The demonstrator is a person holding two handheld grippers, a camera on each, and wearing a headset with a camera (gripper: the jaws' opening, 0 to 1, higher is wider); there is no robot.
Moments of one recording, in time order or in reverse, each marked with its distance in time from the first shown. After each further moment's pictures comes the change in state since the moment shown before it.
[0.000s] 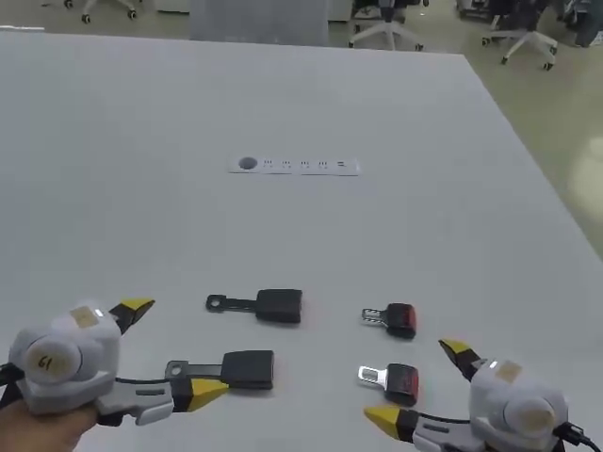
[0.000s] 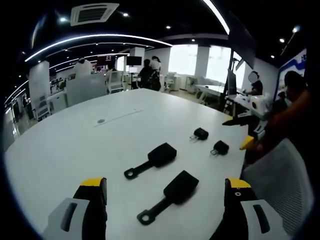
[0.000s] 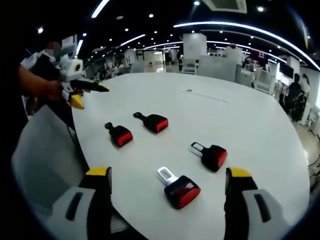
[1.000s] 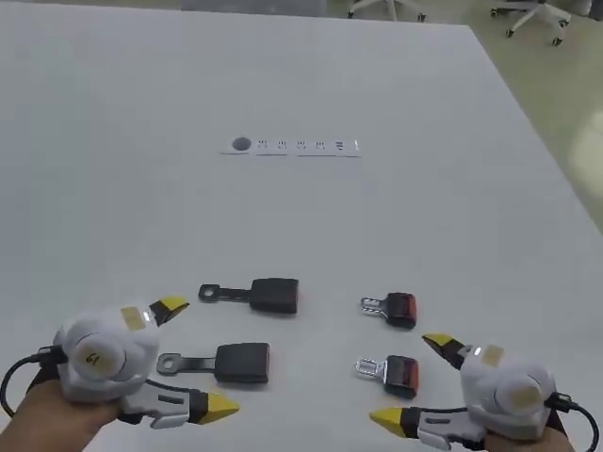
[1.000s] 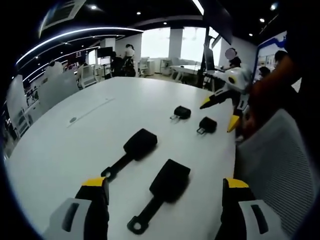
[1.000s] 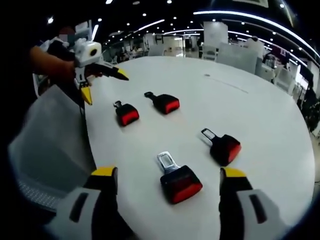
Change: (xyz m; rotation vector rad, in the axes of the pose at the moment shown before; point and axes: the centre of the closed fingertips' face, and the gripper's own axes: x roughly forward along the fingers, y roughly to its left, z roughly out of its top) left arm 0.048 -0.020 -0.031 0.159 0.151 -0.172; right arm 0.021 -0.004 -0.029 -0.101 0.143 0.157
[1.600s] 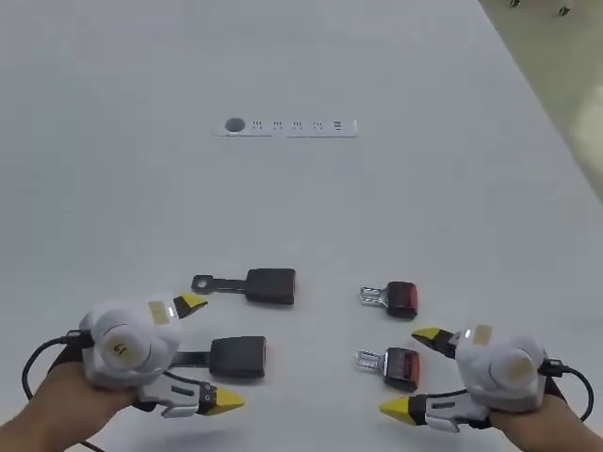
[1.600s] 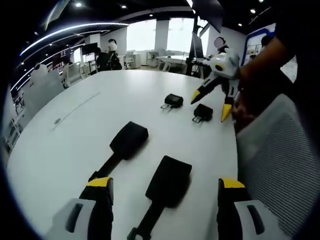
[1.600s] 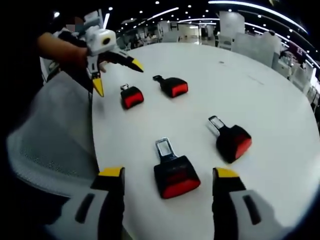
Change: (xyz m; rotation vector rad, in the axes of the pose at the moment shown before) left arm 0.034 -0.005 -0.012 0.082 0.084 -0.095; right arm 0.013 -0.006 -0.022 -0.058 0.123 0.129
